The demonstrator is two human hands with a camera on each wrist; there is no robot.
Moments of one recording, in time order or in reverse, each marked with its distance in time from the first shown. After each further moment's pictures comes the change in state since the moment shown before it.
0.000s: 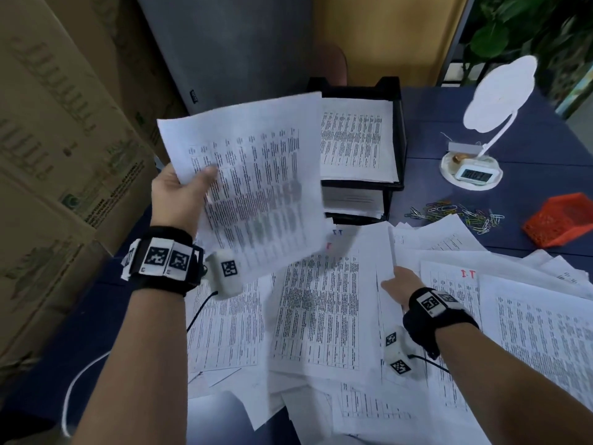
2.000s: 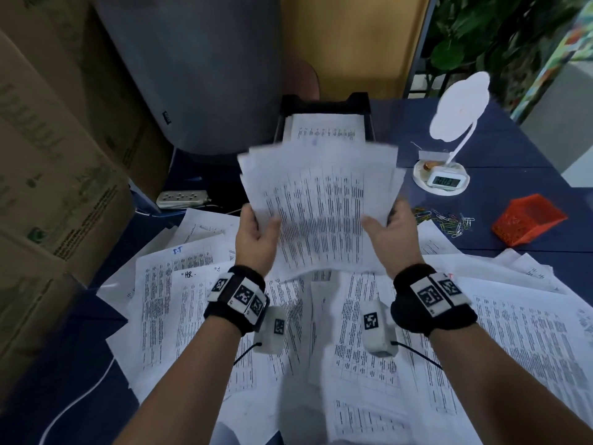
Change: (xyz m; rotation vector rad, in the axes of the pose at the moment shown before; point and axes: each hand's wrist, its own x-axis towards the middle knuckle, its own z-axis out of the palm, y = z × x) left_hand -0.050 -0.056 0.094 0.054 -0.232 -0.038; right_hand -0.084 -0.089 -0.076 0.888 0.473 -0.576
